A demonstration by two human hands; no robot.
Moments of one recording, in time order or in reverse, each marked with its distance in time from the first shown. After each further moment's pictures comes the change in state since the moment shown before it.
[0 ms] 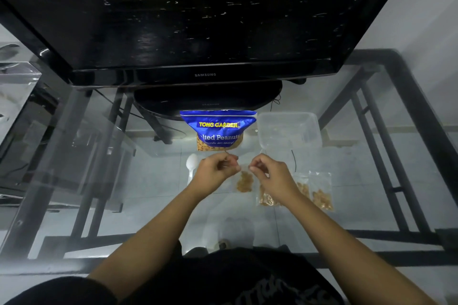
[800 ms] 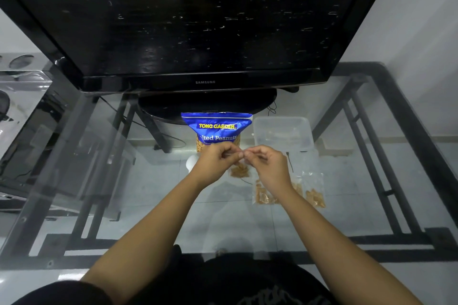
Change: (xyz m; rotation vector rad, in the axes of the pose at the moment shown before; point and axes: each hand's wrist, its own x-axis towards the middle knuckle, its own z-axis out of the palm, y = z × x) left_hand -0.011 0.042 -0.004 0.104 -0.034 0.214; right_hand -0.013 -0.041 -0.005 0.359 0.206 0.009
